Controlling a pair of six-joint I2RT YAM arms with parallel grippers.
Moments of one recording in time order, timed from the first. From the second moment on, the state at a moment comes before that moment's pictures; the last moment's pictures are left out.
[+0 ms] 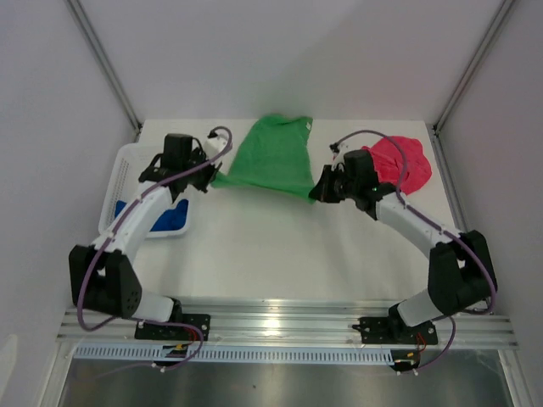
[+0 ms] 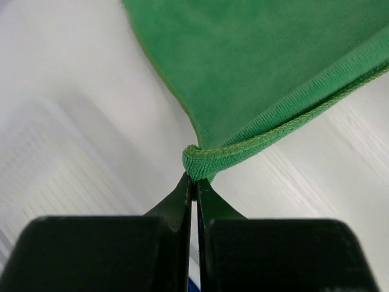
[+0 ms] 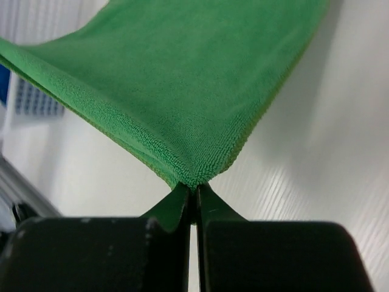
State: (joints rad) left arm -0.20 1.51 1.29 -0.47 0.23 0.47; right arm 0.35 1.57 1.12 -0.15 -0.34 0.43
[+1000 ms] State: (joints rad) left arm -0.15 0.99 1.38 -1.35 0.37 0.55; right arm 1.05 1.02 1.16 -0.83 0.03 0.84
